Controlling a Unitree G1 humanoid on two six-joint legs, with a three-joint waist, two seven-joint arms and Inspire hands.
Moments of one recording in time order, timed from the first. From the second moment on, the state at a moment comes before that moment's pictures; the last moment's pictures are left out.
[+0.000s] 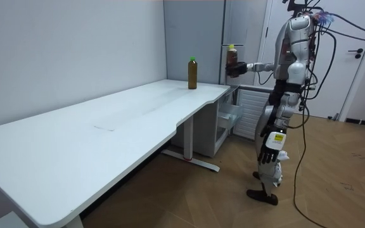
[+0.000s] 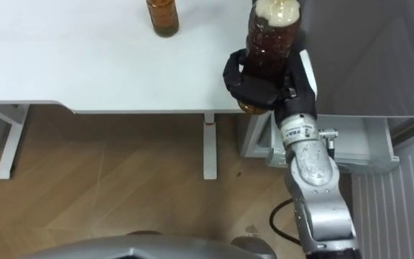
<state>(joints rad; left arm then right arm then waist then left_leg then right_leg) 0.21 0.18 0.00 1.27 -0.46 -0.08 -0.03 0.25 -0.22 0.11 -0.21 0.16 0.00 -0.08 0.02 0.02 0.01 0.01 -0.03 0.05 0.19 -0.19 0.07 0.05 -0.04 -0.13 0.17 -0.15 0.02</state>
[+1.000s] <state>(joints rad) 0.19 0.19 0.03 1.27 -0.40 -0.09 -0.03 0.26 -0.21 -0.01 -0.08 -0.36 -0.15 -0.71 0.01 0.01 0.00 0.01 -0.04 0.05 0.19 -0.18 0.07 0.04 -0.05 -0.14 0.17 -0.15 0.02</state>
